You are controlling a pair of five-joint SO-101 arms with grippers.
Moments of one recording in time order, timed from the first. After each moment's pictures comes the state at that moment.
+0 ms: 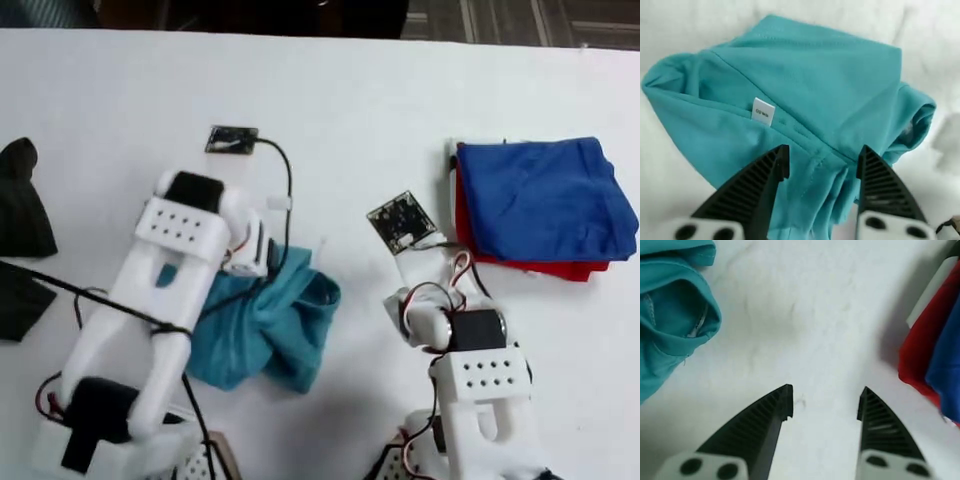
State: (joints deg) left arm 9.3 -11.5 18.2 88.1 15.5; right arm -9.3 -56.7 62.0 64.5 27.6
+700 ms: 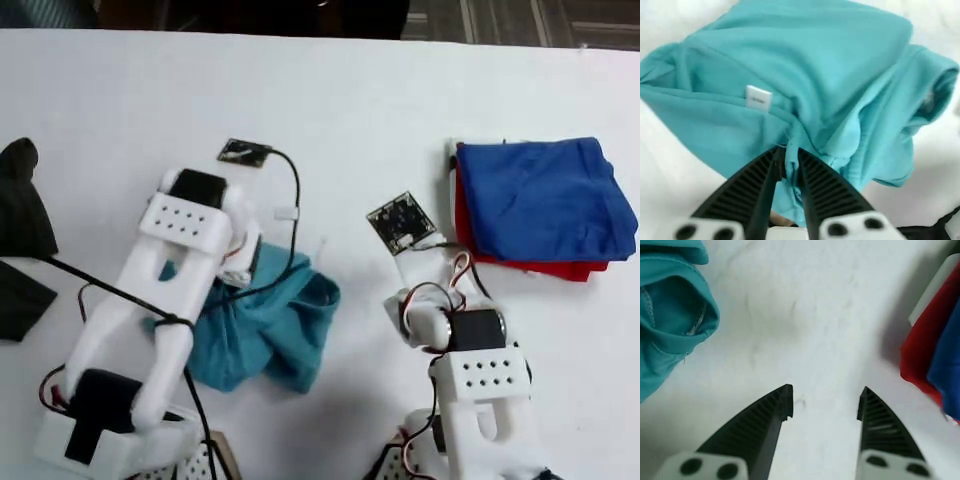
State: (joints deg) left arm 7.5 -9.8 18.9 91.6 7.3; right arm -9.3 -56.7 62.0 64.9 27.6
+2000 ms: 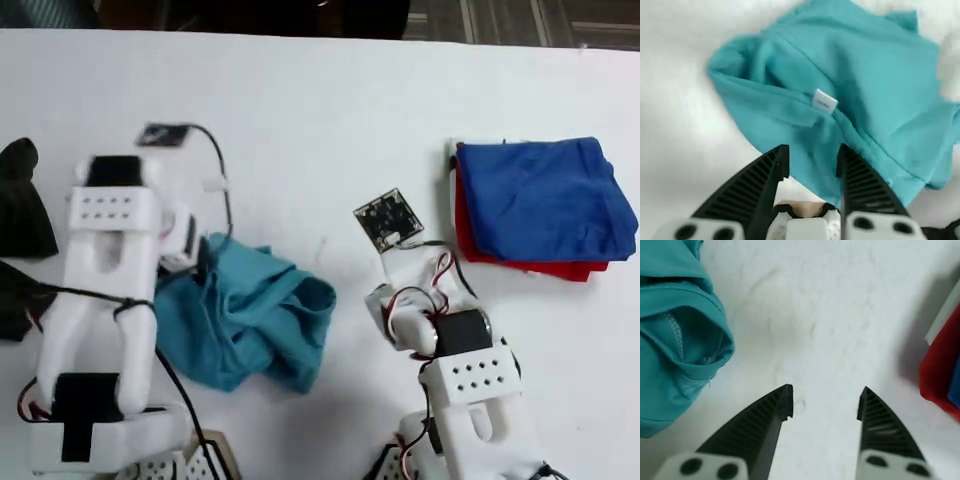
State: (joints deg) left arm -7.0 -9.8 17.1 94.6 -1.2; right arm -15.8 -56.7 62.0 62.4 19.9
